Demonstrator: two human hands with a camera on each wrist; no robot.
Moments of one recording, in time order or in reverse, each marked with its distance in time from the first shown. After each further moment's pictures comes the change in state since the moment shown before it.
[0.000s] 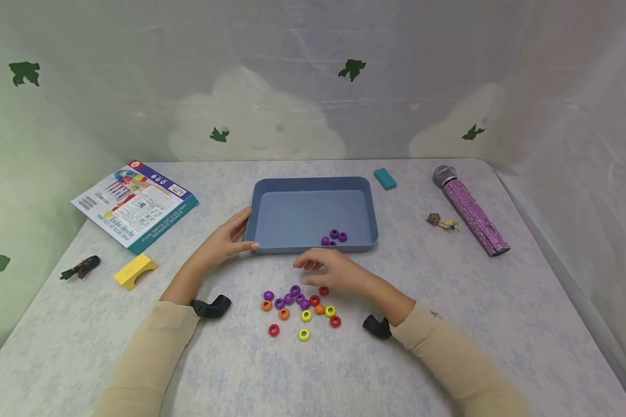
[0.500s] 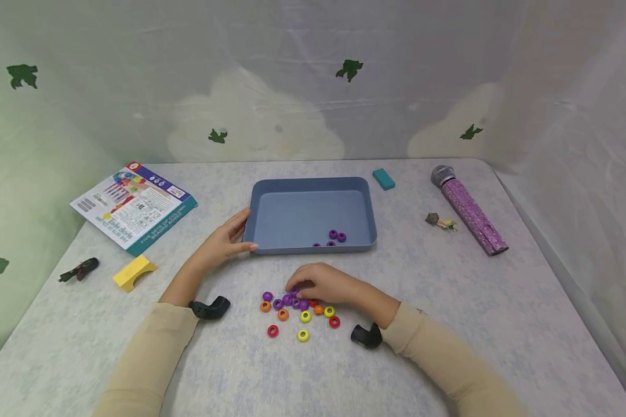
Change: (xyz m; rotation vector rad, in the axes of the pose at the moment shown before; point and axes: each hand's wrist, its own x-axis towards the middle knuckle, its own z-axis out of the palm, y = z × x) left_hand 0.002 -0.004 0.000 0.021 0.004 0.034; right_hand 0.007 0.009 0.025 -0.089 -0.155 -0.002
